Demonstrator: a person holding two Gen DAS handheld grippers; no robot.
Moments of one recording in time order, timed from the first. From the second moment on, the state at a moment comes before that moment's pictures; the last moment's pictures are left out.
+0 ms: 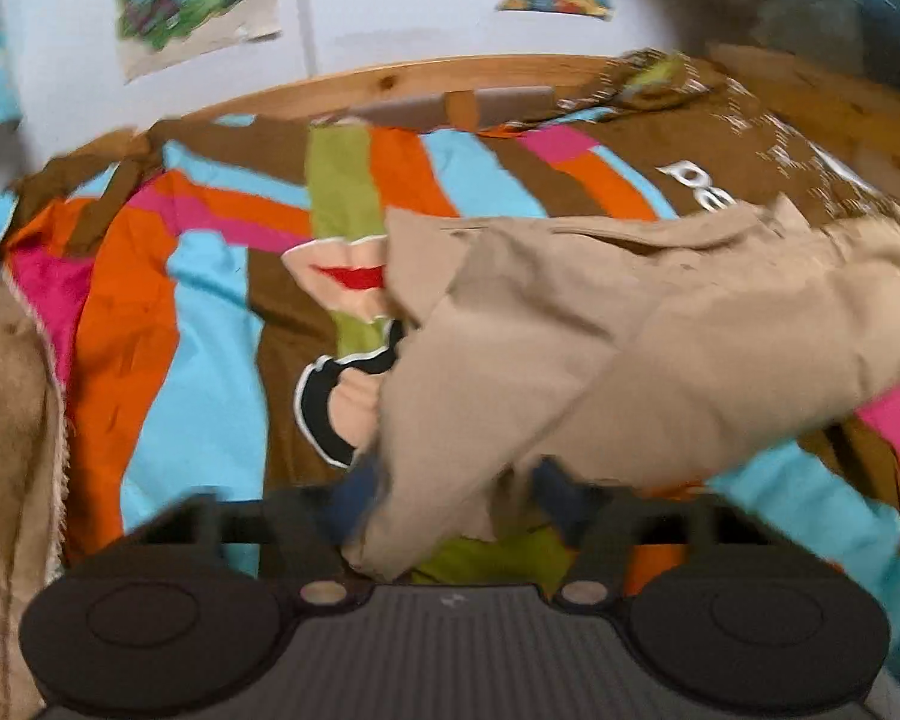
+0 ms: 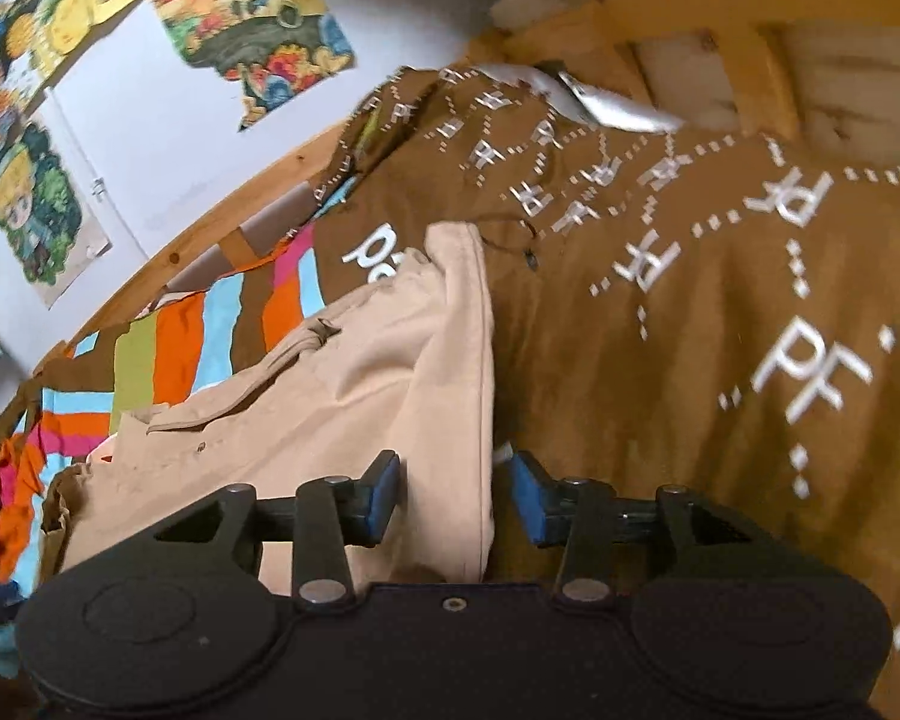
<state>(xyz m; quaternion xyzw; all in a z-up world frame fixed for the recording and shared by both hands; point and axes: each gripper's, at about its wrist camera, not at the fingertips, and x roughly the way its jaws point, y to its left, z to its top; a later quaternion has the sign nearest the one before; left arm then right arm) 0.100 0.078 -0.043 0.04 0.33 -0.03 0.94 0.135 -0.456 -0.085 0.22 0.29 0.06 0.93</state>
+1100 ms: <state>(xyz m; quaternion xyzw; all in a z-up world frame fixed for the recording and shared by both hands) 0.104 0.139 -0.015 -0.05 0.34 0.02 0.94 0.132 -0.461 -0.082 0.25 0.27 0.03 0.93</state>
